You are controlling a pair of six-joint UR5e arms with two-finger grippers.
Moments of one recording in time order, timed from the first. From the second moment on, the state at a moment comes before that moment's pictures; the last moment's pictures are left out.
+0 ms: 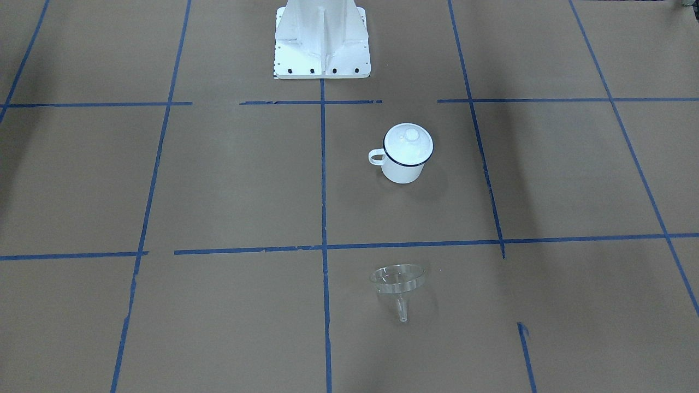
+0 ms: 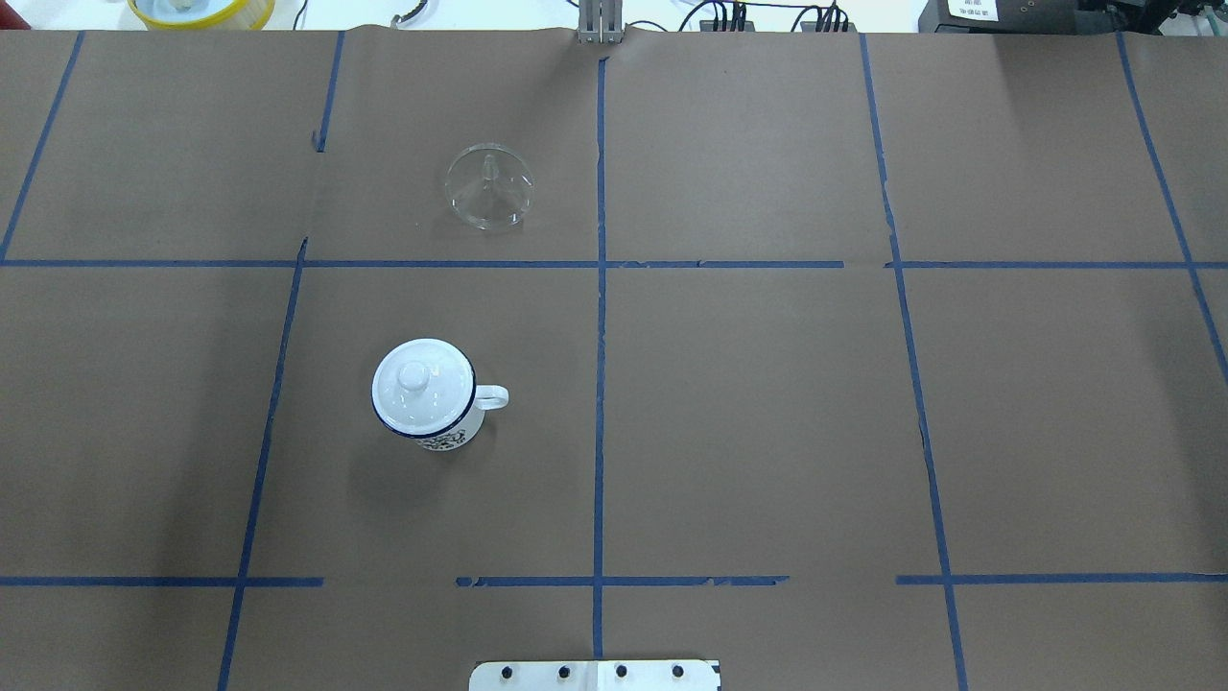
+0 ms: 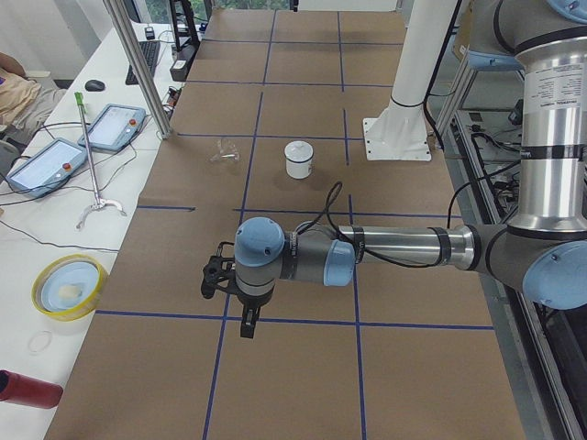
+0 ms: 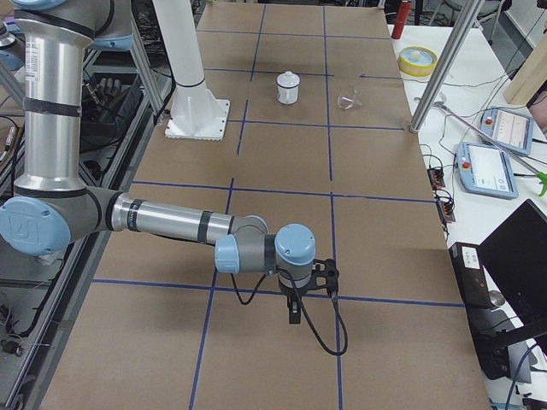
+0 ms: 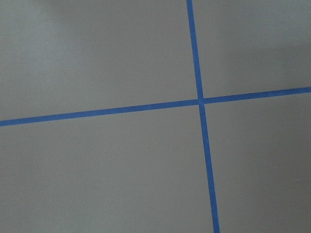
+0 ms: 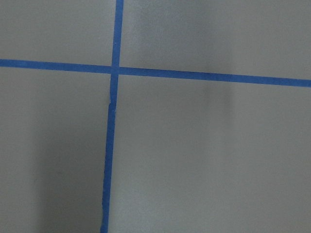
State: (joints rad) left arm -1.62 -1.50 -1.69 -1.73 -2.35 -0.09; right arm 1.57 -1.69 1.56 -1.37 2.29 0.01
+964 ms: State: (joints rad) left arm -0.95 -1.89 -1.93 -1.62 -2.16 -1.37; right arm 1.57 -1.69 1.56 -1.37 2.29 0.01
